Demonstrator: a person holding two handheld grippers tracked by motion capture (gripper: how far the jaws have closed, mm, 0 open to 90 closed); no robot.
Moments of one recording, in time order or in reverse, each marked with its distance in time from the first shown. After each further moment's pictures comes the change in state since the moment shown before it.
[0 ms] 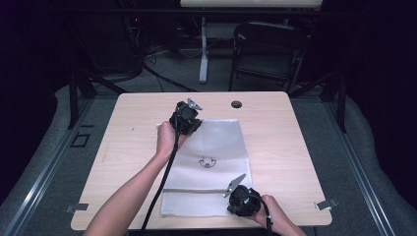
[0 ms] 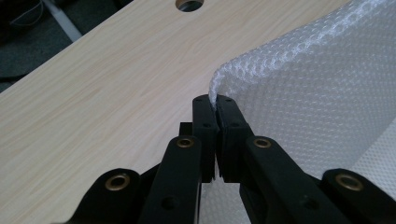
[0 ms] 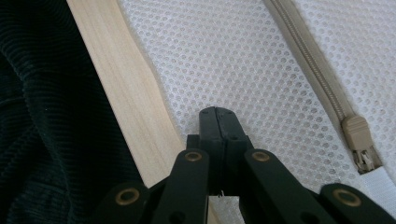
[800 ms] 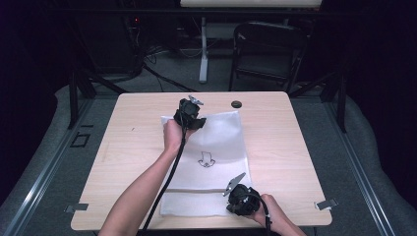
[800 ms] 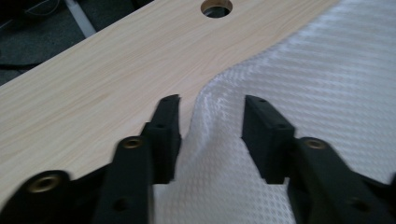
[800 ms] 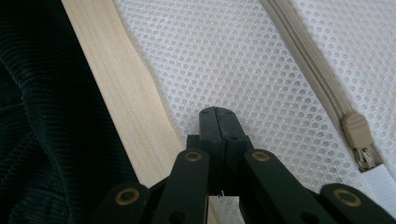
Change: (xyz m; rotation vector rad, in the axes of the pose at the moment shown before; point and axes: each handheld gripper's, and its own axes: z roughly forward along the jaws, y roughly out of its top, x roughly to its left) left arm 0.015 0.006 0.037 -0.017 0.037 -0.092; right arm -0.002 0.002 0.001 -0.005 0.005 0.011
